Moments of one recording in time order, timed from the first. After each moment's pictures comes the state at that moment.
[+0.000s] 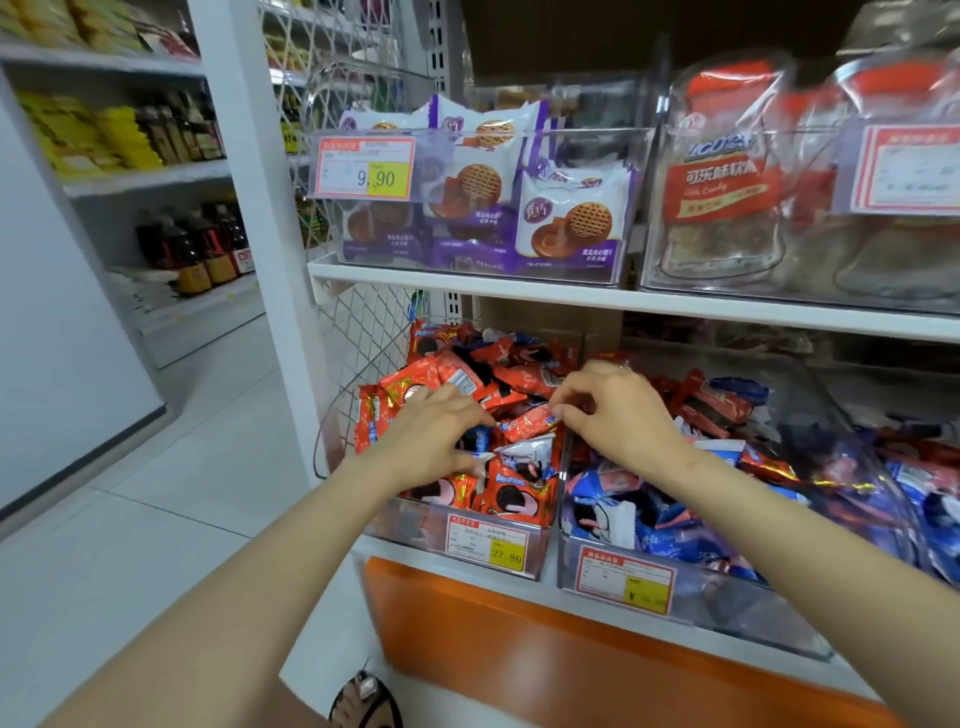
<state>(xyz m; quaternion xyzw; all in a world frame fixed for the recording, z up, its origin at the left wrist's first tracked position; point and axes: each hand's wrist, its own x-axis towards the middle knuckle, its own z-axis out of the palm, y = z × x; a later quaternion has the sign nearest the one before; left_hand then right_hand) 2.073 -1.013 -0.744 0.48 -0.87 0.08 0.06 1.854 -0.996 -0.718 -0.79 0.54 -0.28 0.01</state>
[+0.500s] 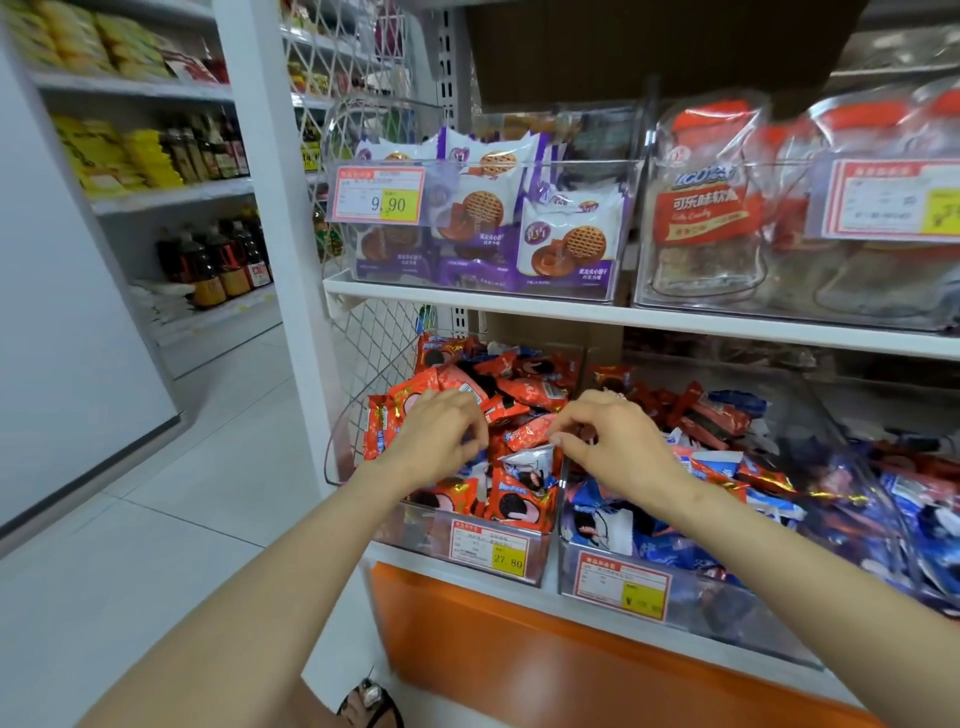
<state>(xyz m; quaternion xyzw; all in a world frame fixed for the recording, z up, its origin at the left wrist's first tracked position) 2.065 -1.009 -0.739 0.50 -0.85 0.06 0.18 1.853 -0.976 -0.723 -0.80 0.51 -0.29 0.06</state>
